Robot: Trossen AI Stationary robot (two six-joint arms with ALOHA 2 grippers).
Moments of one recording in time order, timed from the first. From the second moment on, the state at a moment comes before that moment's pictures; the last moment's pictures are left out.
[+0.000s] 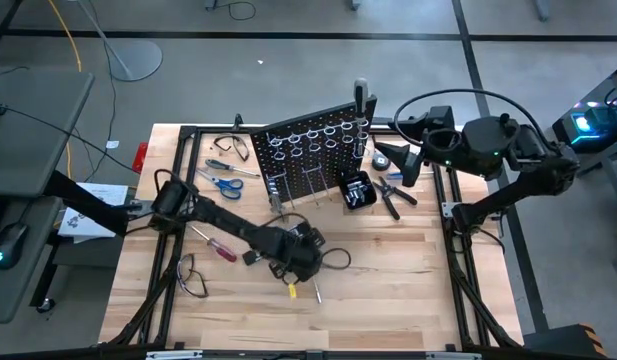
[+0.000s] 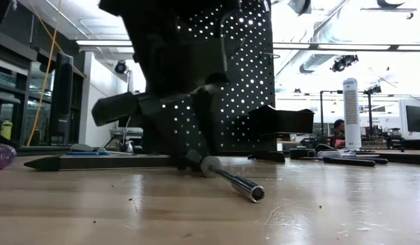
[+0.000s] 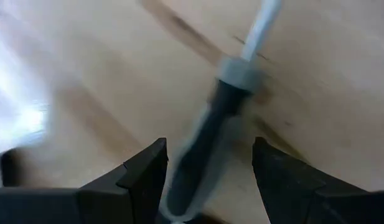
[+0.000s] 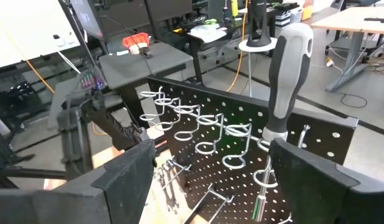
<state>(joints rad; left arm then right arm) -0.31 2.04 1.38 -0.58 -0.27 0.72 0.20 1.24 1.80 -0.86 0.63 0.39</state>
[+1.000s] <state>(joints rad) -0.40 1.72 1.43 -0.67 0.04 -0.06 0.29 1.24 1.80 -0.88 0.39 0.46</state>
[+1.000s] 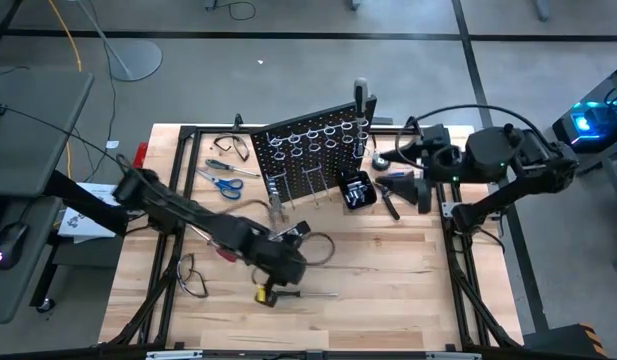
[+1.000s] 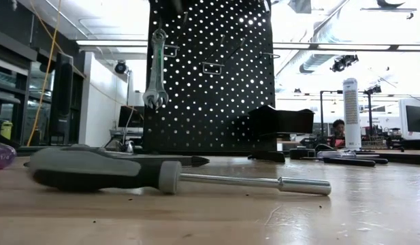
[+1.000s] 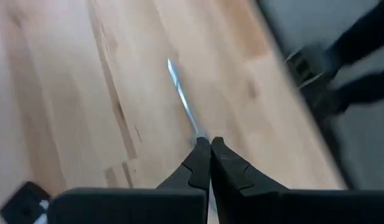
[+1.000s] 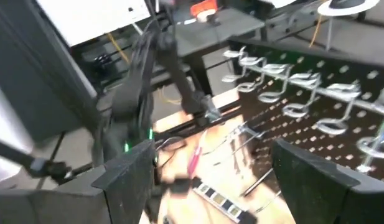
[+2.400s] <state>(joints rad) -0.49 2.11 1.44 -0.76 -0.02 -0.60 0.34 1.24 1.80 -1.13 0.52 0.49</state>
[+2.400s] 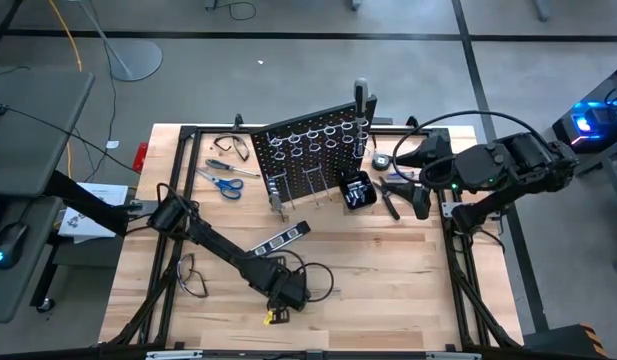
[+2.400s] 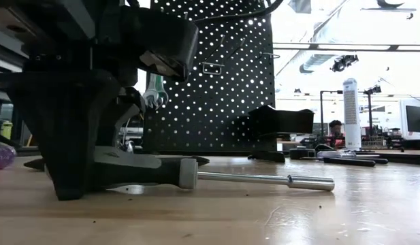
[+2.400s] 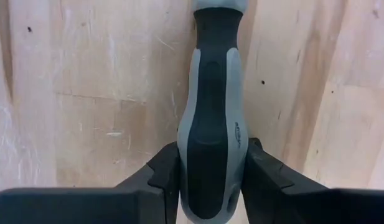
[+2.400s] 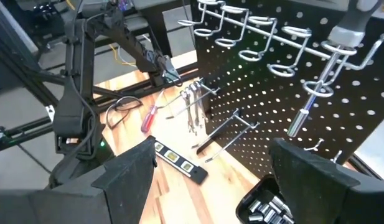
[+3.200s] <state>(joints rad) -0.56 1.45 1.45 -1.09 -0.28 -0.74 0.45 1.26 1.47 -0.92 0.32 0.71</state>
